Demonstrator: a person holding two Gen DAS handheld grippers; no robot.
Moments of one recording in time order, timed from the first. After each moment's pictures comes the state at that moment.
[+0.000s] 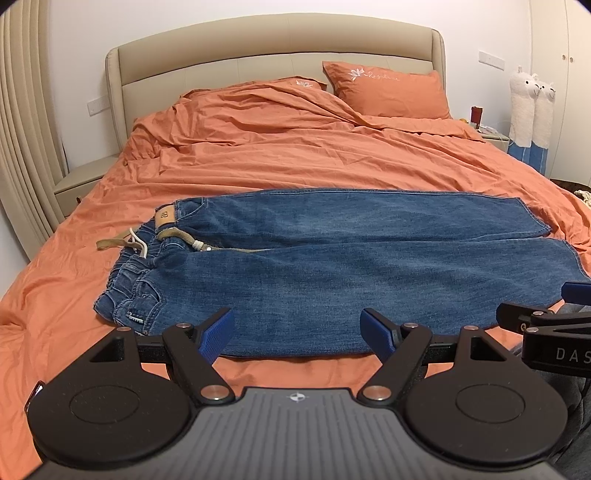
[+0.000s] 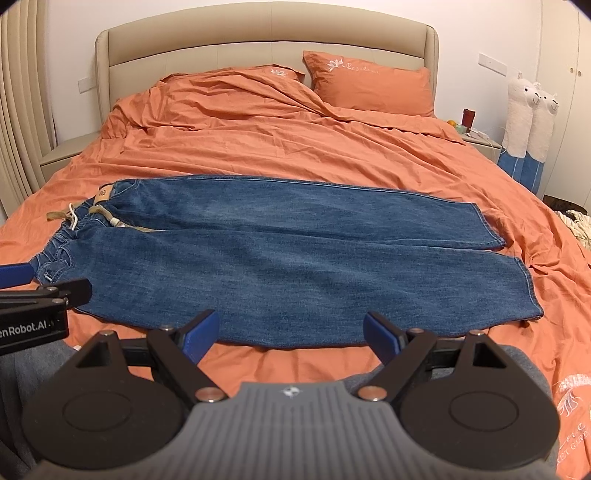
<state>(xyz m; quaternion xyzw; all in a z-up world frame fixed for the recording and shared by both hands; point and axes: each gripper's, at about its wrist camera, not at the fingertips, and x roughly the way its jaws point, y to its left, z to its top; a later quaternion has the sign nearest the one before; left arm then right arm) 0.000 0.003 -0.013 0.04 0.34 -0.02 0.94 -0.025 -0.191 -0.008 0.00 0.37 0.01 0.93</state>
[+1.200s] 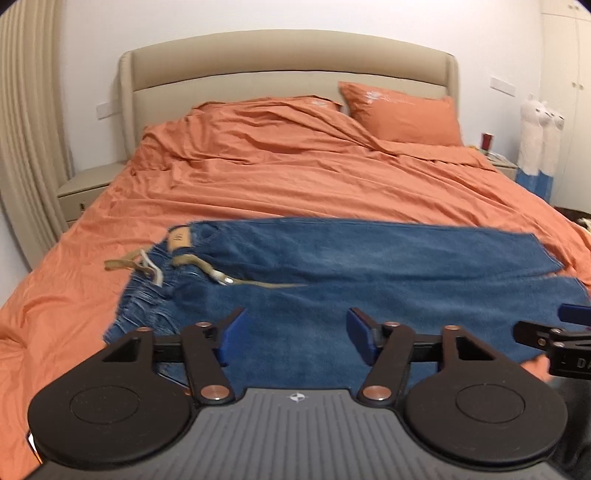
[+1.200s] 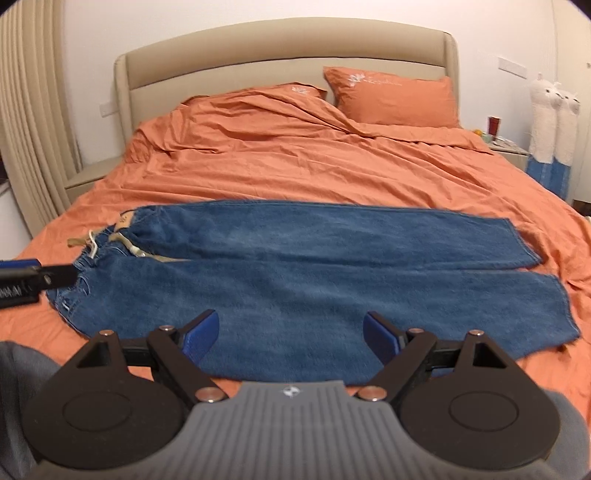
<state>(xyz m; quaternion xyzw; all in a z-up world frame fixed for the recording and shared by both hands) 0.037 0.056 0.008 0.01 0.32 -0.01 0.95 0.016 -0.201 -0.014 0.03 0.33 0.06 0.94</state>
